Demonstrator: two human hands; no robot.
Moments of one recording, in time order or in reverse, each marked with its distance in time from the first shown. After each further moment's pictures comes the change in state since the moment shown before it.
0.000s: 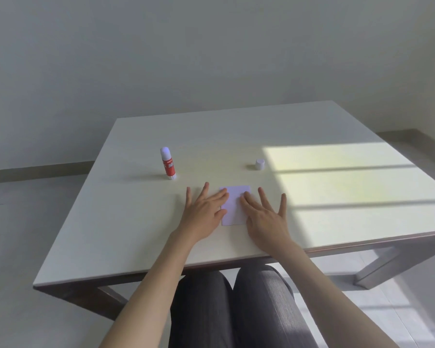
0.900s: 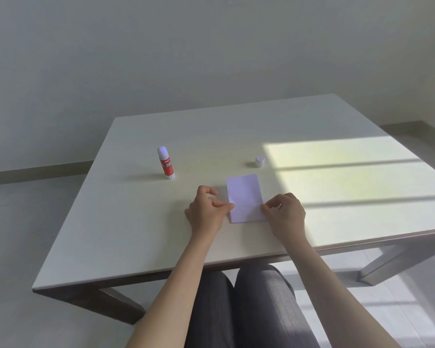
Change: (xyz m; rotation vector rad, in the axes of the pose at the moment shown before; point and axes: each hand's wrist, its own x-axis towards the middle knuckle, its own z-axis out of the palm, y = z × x) left_hand -0.001 0.038 -0.002 -0.744 0.381 -0.523; right_hand -0.007 0.008 -0.036 0.735 0.229 0.501
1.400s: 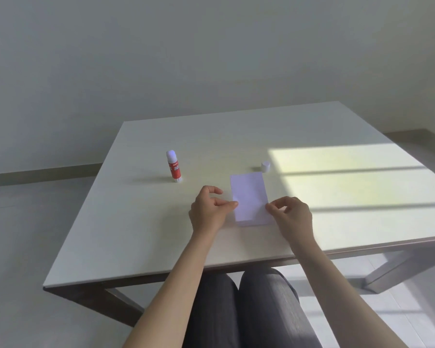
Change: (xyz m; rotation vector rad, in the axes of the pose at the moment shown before) left_hand 0.001 0.005 -0.017 -0.162 -0.052 -0.053; right_hand -0.003 -0.004 -0.005 0.154 -0.015 0.019
